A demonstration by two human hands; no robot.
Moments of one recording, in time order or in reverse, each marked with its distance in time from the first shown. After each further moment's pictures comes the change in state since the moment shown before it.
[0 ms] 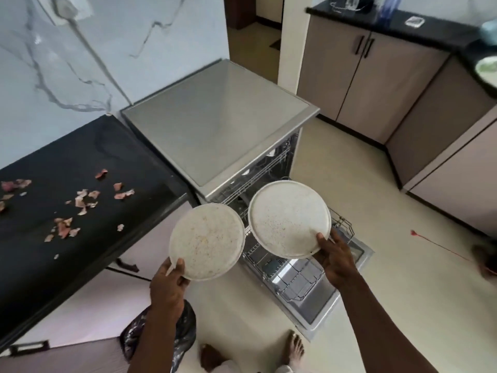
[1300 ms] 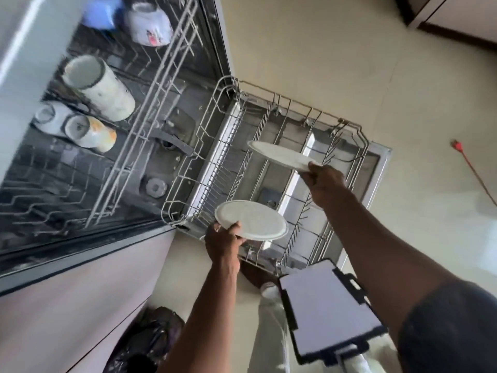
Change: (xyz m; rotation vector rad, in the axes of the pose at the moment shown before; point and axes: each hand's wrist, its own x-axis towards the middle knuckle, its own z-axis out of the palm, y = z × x) left_hand 0.273 -0.336 0.226 0.598 -0.015 -0.269; right_hand 0.408 0.127 -0.112 0.312 0.608 0.169
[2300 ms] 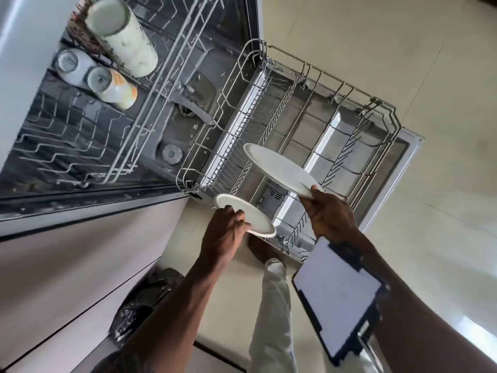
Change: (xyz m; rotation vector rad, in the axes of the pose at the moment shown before) left_hand -0.001 -0.003 -0.073 1.633 -0.470 1.282; right_hand -0.086 0.063 -0.050 0.094 -0.108 0.207
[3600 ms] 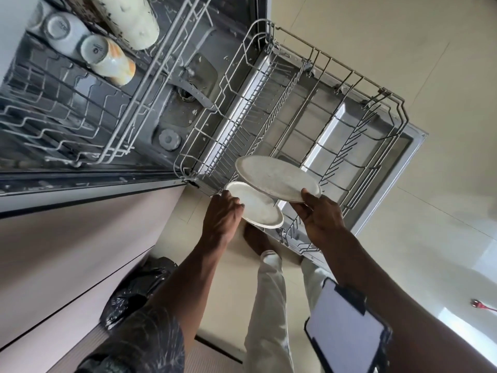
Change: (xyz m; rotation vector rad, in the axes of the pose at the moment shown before) left_hand 0.012 -0.020 0.045 0.050 -0.148 -0.166; right_hand 0.001 0.030 -0.004 -0.171 0.075 0.017
